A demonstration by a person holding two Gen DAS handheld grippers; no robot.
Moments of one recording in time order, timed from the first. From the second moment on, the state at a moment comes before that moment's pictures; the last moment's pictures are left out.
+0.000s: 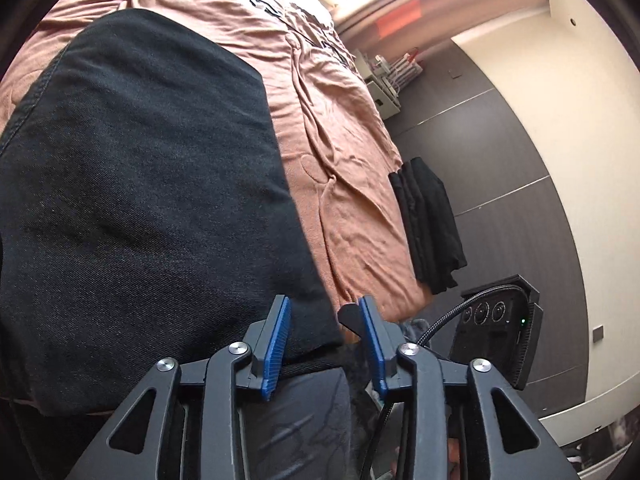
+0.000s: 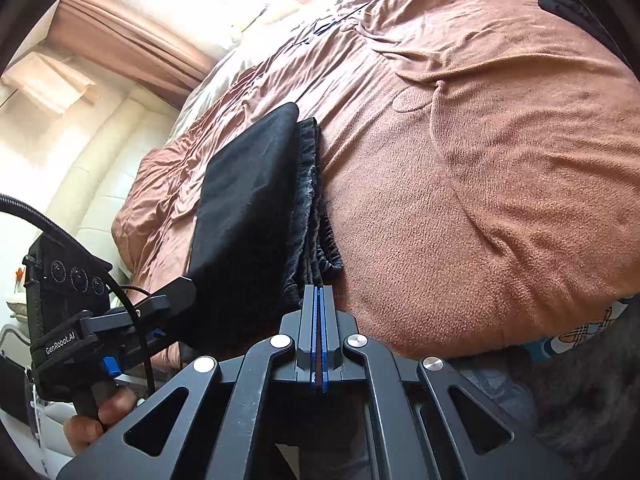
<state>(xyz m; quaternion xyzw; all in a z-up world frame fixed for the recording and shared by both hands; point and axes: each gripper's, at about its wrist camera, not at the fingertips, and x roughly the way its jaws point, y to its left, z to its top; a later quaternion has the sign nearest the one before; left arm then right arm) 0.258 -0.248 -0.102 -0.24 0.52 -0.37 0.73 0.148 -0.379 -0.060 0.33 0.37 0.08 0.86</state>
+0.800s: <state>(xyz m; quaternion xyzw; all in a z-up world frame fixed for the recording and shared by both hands) 0.287 -0.092 -0.113 -0.26 0.49 -0.22 0.80 0.185 -0.333 -0.070 0.28 0.40 0.09 0.87</state>
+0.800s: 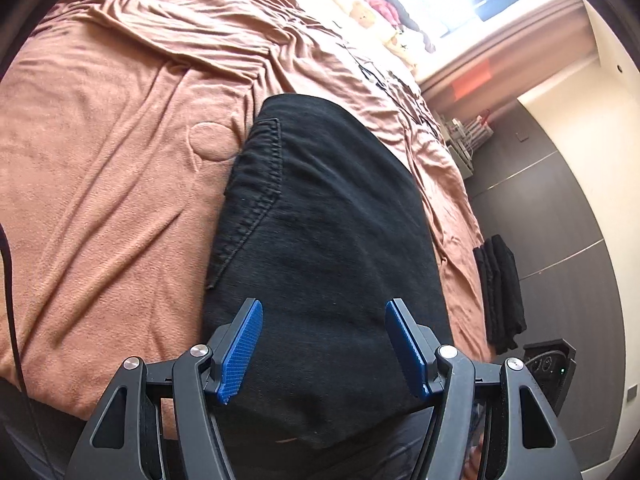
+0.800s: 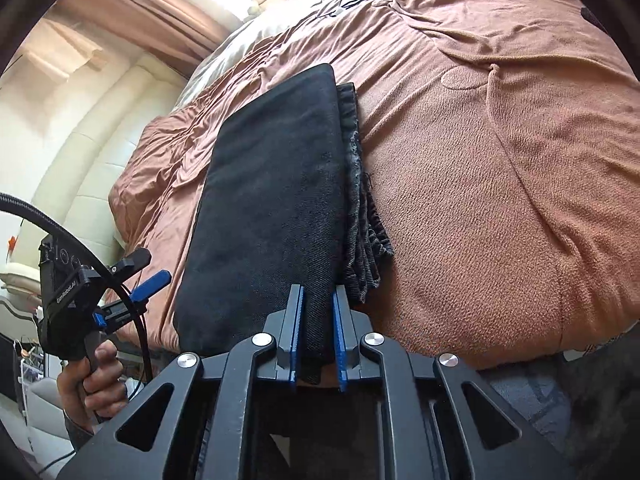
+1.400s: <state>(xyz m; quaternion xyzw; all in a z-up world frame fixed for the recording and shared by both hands) 0.292 -0.070 -0.160 -0.27 0.53 -0.18 0.78 0.181 -0.351 -0.077 0.29 0.40 0.07 0.87</state>
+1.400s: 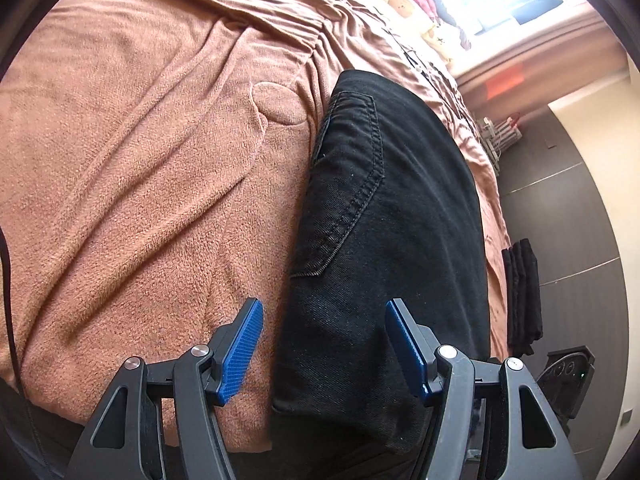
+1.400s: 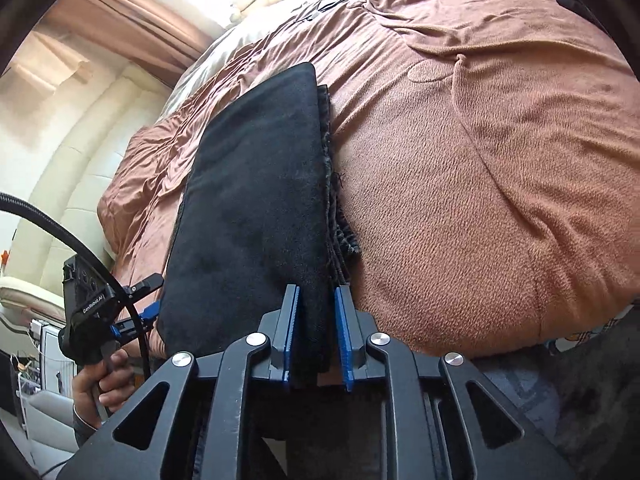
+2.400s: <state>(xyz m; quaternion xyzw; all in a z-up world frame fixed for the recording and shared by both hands) 0.296 -0.069 -0.146 -0.28 0.53 -0.24 0.76 0.259 -0.339 -0.101 0.27 0.42 0.12 0.85</state>
